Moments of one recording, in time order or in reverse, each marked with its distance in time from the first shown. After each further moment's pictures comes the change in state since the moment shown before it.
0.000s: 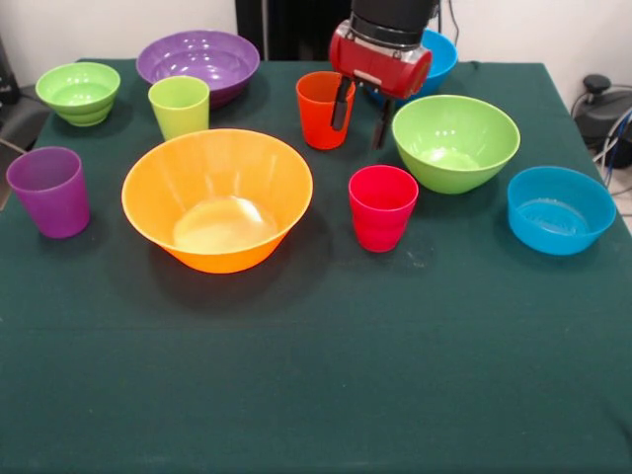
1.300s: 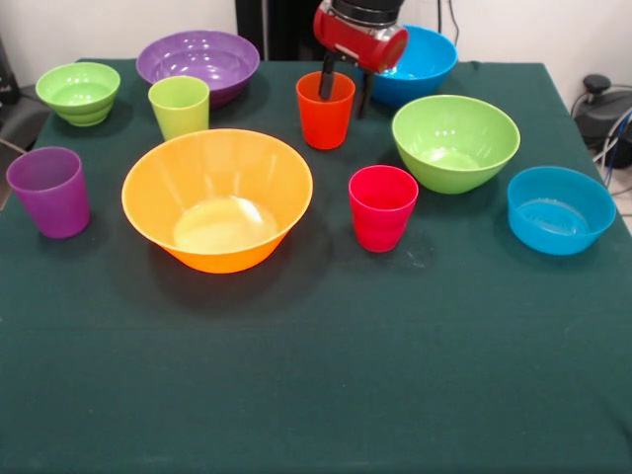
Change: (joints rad) arm -0.061 -0.028 0.018 0.129 0.018 -0.003 0.021
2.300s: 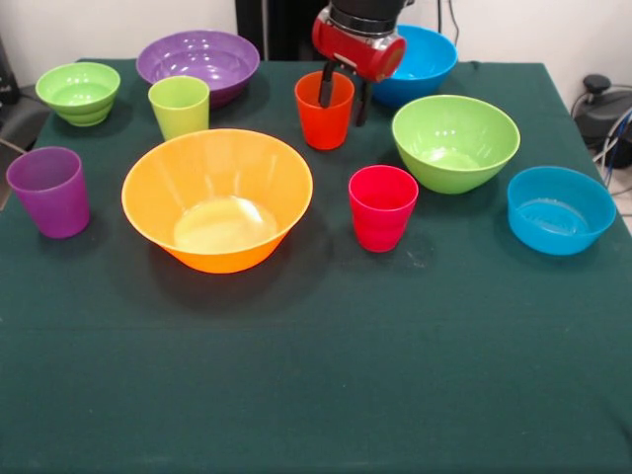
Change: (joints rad) arm -0.029 0.015 0.028 0.006 0.000 -0.032 0.000
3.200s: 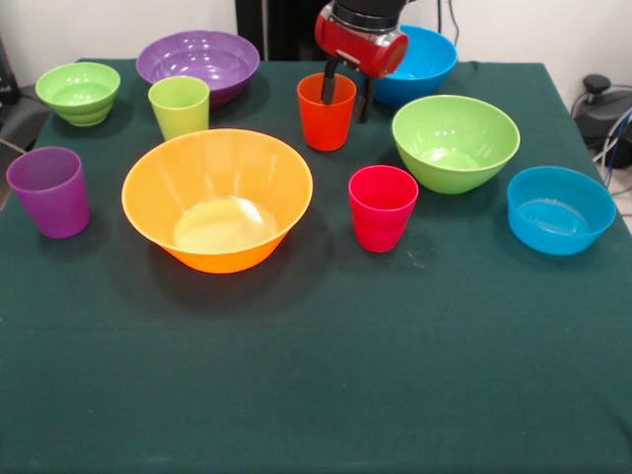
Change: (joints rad) arm 0.009 -0.009 0.001 0.011 0.000 0.001 0.000
